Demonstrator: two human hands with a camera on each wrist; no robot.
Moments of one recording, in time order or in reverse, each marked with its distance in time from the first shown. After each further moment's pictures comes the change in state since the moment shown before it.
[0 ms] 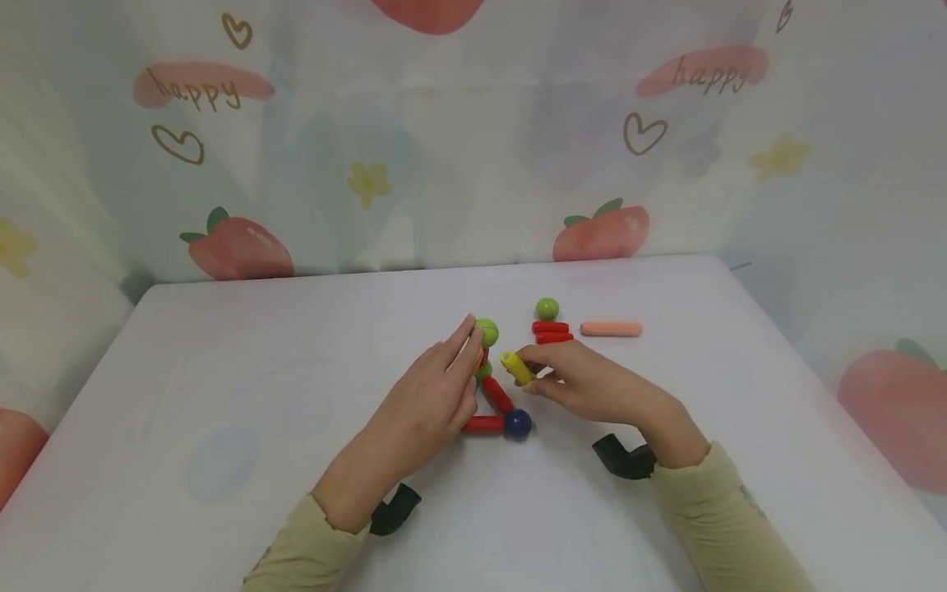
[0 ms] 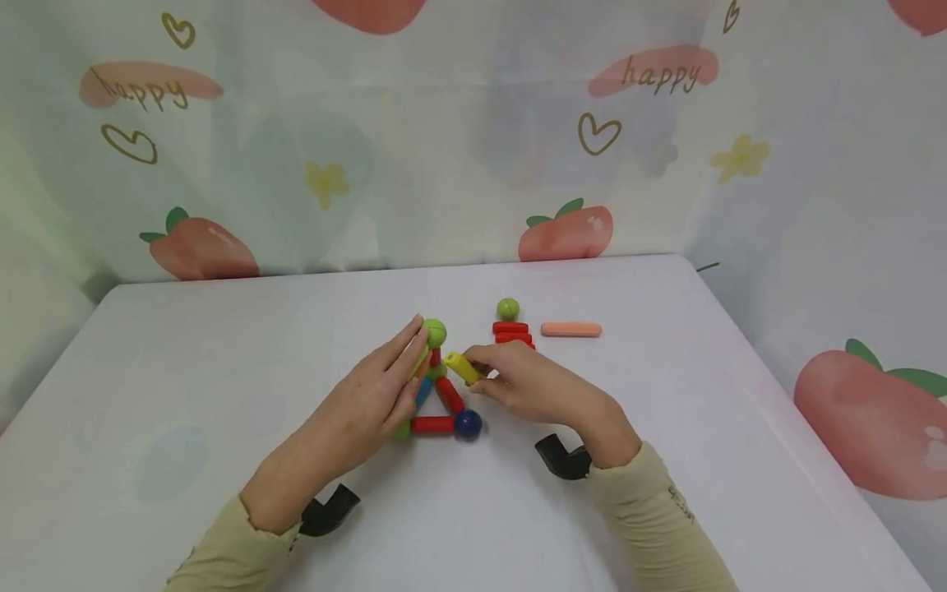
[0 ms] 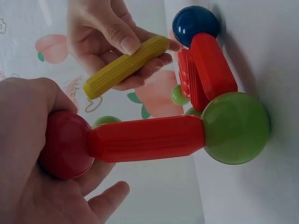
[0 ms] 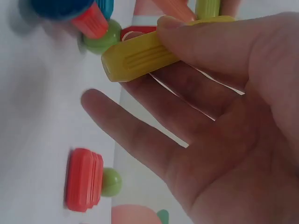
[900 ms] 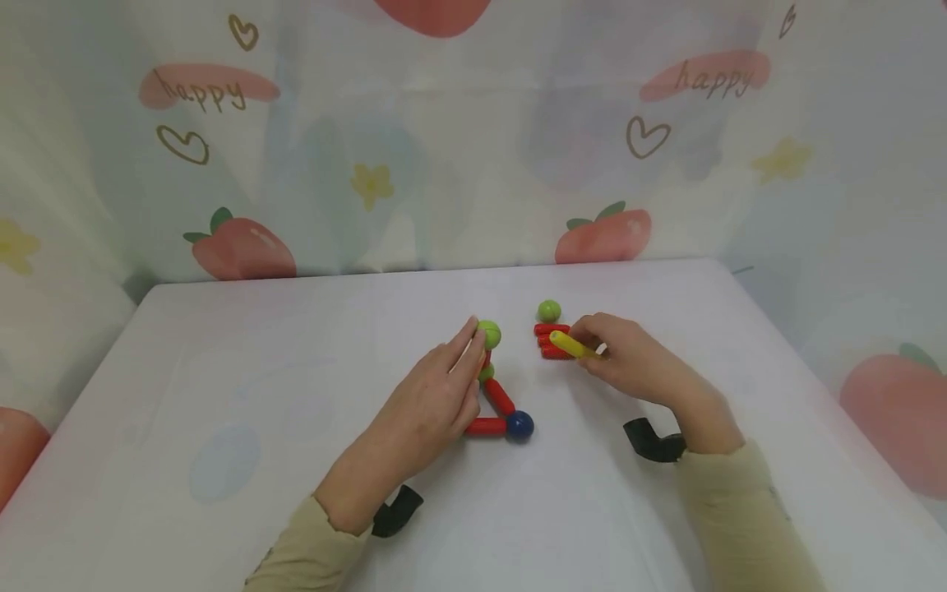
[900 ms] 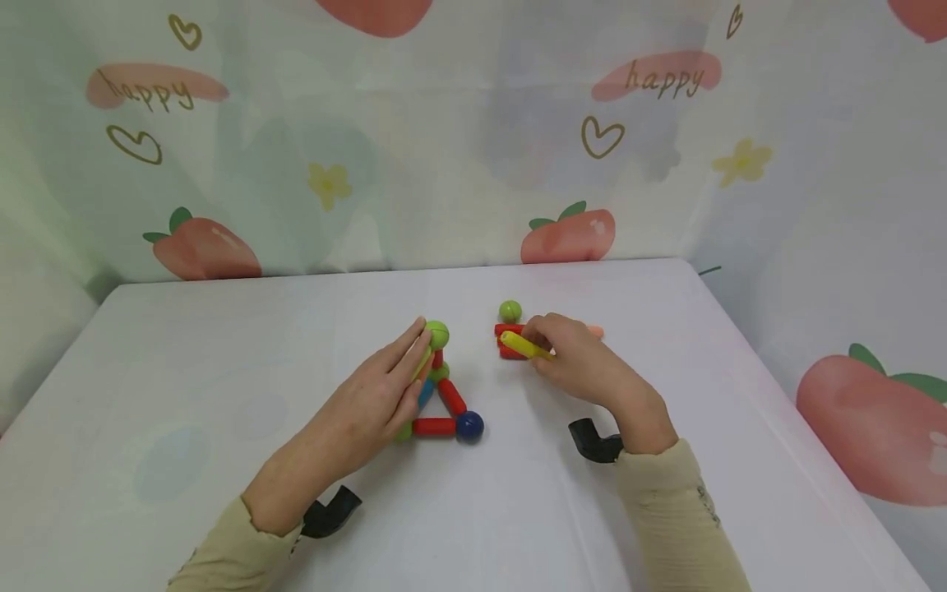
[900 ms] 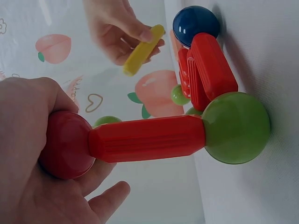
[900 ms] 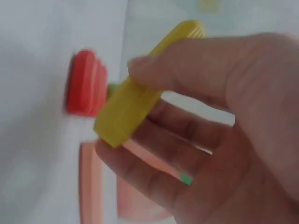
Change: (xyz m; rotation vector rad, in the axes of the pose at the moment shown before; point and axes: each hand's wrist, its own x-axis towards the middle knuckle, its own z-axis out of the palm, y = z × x) left_hand 0.000 0.000 -0.001 -0.020 -0.002 -0.010; right_hand -0.019 0.034 -0.025 -0.101 0.154 0.327
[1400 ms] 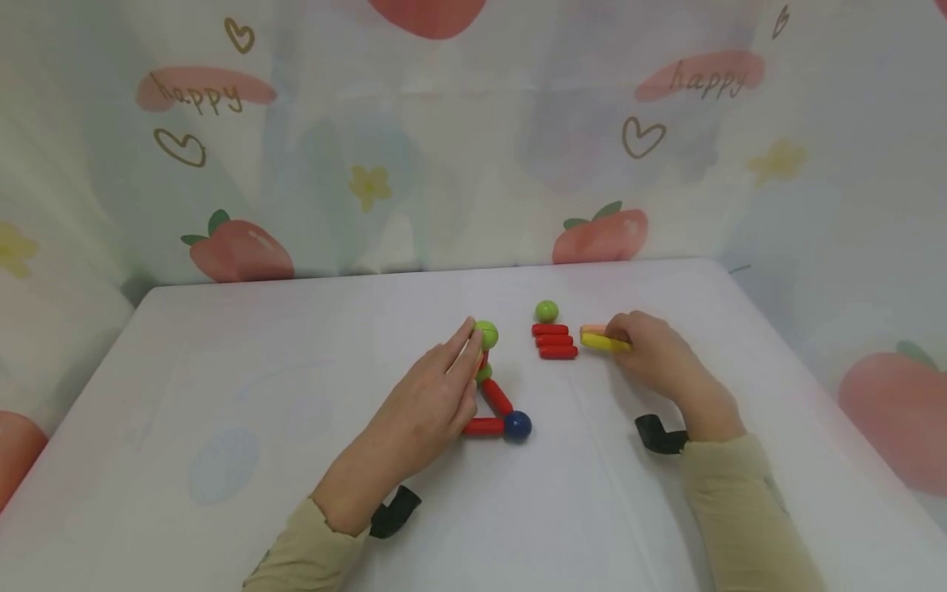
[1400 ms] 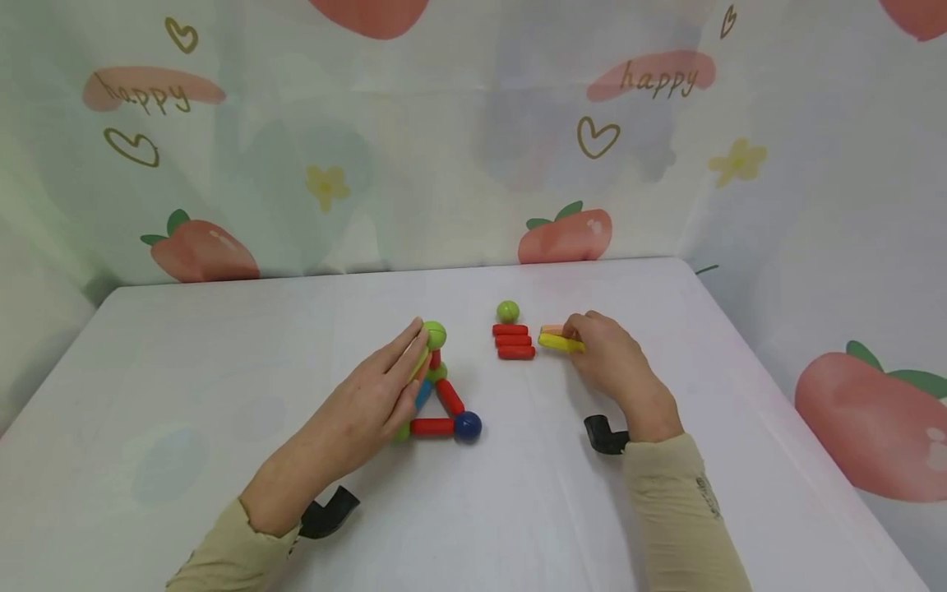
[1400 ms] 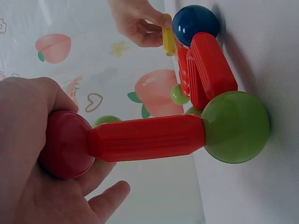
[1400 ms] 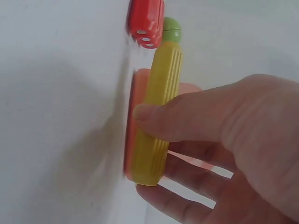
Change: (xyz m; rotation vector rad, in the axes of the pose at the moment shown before) left_hand -0.001 0.001 0.001 -0.005 -0.012 -0.013; right_hand 0.003 0.039 0.001 -0.115 0.060 0.256
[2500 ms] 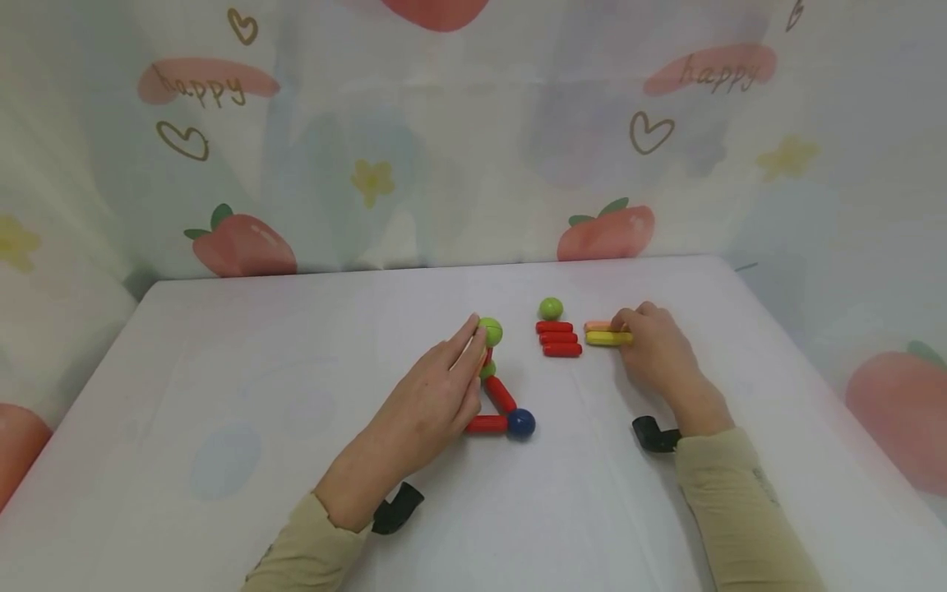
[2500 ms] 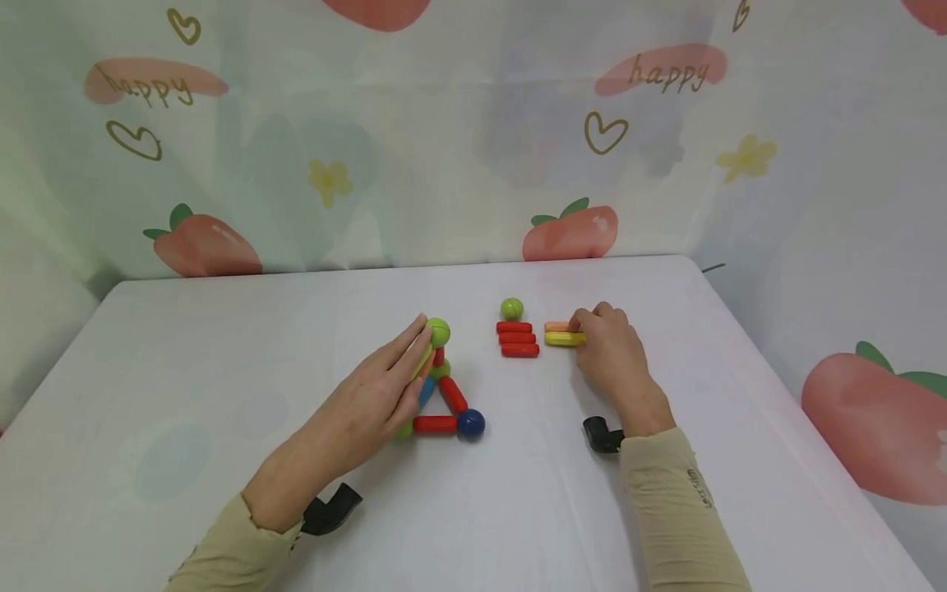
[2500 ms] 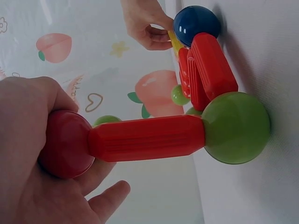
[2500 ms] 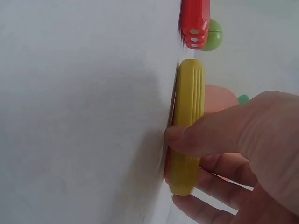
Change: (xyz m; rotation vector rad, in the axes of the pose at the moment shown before) left_hand 0.001 -0.003 0.001 -0.006 0.021 0.024; right_hand 0.010 0.008 0.019 -0.049 0.148 0.025
